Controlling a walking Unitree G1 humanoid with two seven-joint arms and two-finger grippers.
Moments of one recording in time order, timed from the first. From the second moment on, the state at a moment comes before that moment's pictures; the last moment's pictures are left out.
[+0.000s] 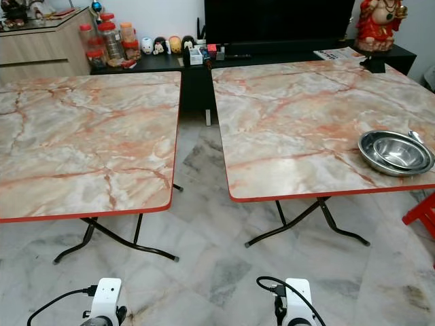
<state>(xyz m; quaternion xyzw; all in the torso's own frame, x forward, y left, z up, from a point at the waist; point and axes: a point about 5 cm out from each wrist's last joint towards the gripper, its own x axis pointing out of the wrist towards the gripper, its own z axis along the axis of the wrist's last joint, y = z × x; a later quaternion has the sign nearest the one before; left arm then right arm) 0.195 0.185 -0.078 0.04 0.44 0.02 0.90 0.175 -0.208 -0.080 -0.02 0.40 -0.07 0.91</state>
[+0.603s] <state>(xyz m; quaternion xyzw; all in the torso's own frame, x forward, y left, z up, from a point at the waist) 0.192 0.192 -0.079 0.04 0.44 0.03 0.89 0.173 -0.200 -0.083 -0.01 0.41 -0.06 0.91</state>
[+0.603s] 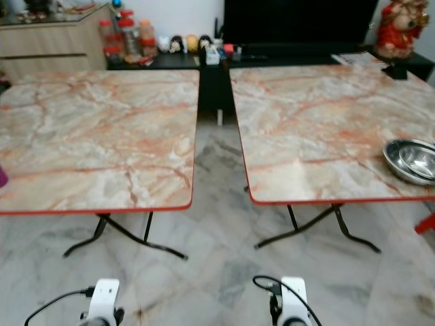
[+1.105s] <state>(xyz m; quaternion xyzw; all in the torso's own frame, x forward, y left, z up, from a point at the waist) 0.197 0.193 -0.076 0.05 0.44 0.03 0.90 0.181 -0.198 -0.079 -0.01 0.40 -0.06 0.92</state>
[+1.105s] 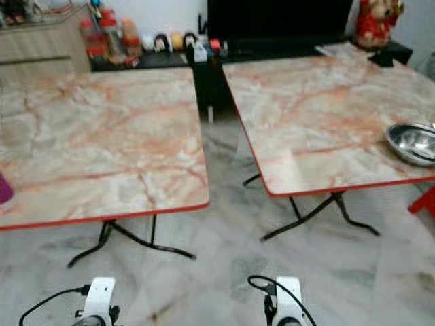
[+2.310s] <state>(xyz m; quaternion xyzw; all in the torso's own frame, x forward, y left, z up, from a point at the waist) 0.203 0.197 -0.072 0.05 0.42 0.04 0.91 0.182 -0.189 -0.079 -0.01 0.39 -0.06 0.92</state>
